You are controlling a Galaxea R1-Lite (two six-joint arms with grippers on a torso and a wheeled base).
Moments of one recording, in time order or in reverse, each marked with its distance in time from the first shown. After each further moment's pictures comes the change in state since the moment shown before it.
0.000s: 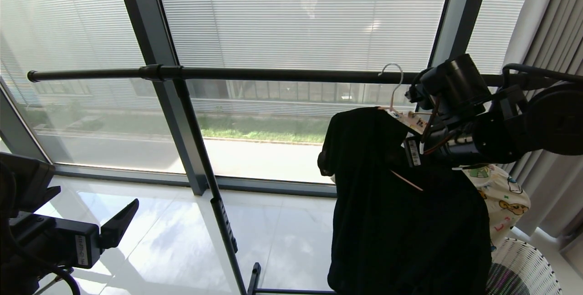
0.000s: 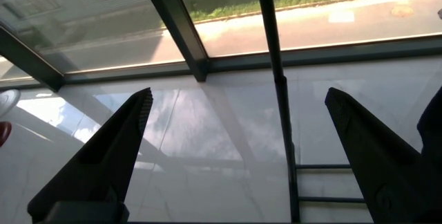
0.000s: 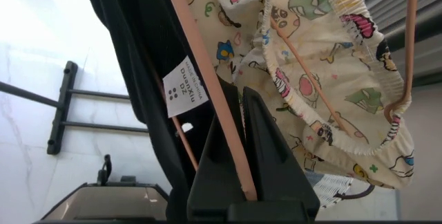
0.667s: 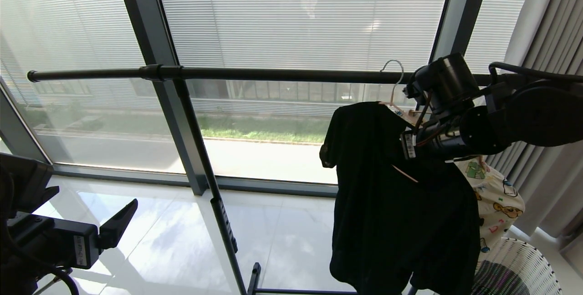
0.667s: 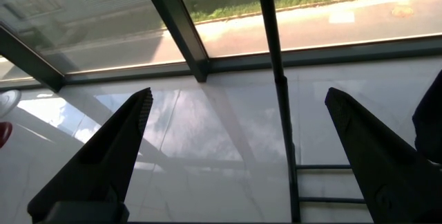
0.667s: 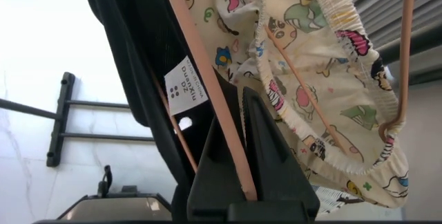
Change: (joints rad) left arm 0.001 -0.005 0.001 0.001 0.002 0.002; right arm -0.037 0.056 -0.057 -0.013 -0.001 -0.001
